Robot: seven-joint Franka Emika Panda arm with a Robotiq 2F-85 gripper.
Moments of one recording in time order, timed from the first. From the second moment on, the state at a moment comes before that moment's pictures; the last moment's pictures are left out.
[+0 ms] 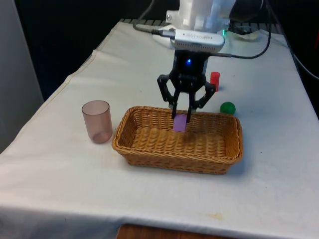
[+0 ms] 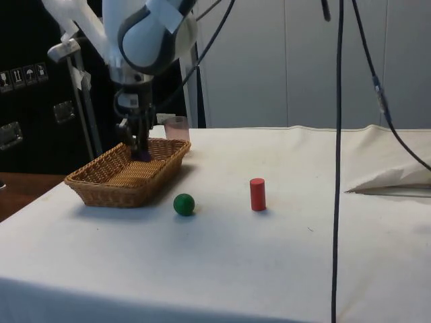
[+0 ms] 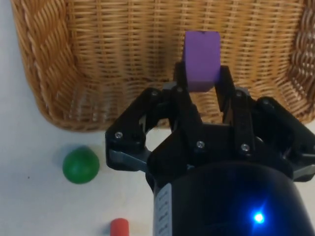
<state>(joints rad) 0.24 0.62 -0.29 -1.76 0.04 2.53 0.02</state>
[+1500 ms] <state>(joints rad) 0.24 0.67 -0.30 -1.65 0.11 2.47 0.01</state>
